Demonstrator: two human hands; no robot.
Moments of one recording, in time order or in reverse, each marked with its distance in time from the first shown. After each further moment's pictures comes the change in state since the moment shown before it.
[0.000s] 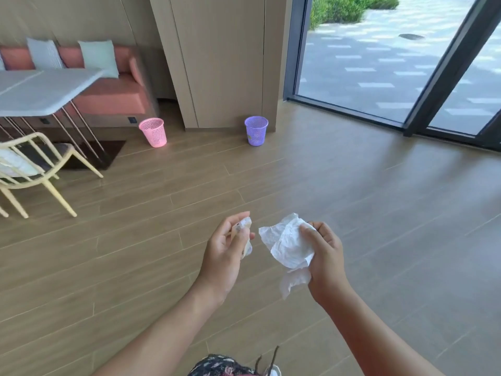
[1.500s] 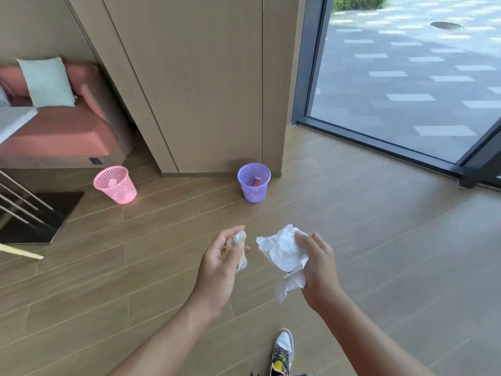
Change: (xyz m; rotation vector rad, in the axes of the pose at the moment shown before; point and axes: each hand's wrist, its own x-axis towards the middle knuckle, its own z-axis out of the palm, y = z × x) left_hand 0.907 0.037 0.147 -0.007 0.049 -0.097; right_hand 0.921 -0.096 0.149 0.084 0.007 0.190
